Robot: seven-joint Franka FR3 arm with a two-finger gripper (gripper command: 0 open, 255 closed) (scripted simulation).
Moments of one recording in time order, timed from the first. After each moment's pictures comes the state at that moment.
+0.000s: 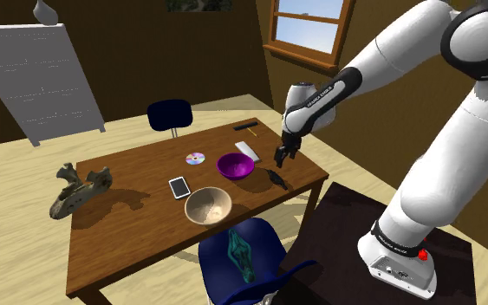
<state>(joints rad) -0.10 -0.05 -0.12 -2.59 0.06 2.55 -0.14</state>
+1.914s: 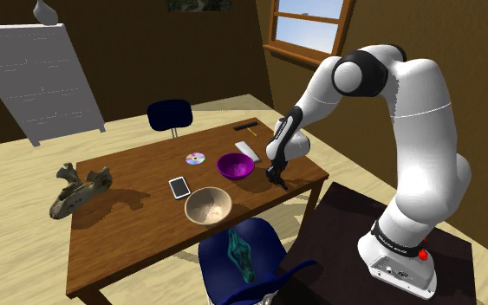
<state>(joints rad) -0.20 0.58 -0.06 -2.29 0.21 2.92 -0.28</state>
